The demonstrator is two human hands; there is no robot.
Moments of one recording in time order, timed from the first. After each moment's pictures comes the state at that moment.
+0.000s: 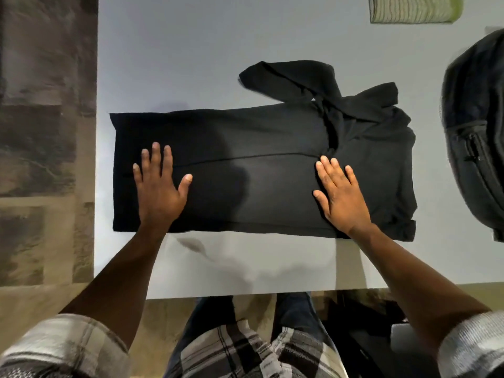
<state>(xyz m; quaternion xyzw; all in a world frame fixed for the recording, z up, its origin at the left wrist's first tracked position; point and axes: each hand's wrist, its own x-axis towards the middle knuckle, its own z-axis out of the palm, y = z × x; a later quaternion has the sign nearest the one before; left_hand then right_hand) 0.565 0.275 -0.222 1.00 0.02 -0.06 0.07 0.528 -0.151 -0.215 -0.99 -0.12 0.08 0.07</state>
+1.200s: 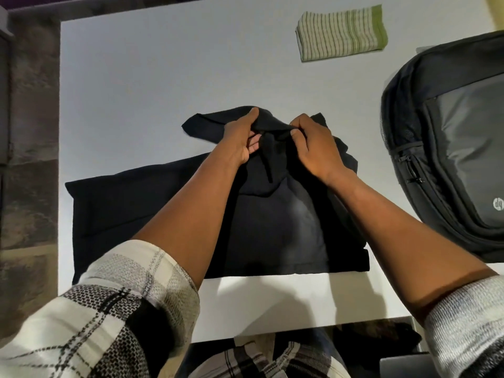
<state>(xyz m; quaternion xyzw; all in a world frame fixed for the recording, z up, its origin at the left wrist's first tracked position) 0.773 -0.050 -0.150 0.58 0.35 -0.28 0.69 0.691 -0.222 -0.130 -0.92 0.01 0.02 0.39</state>
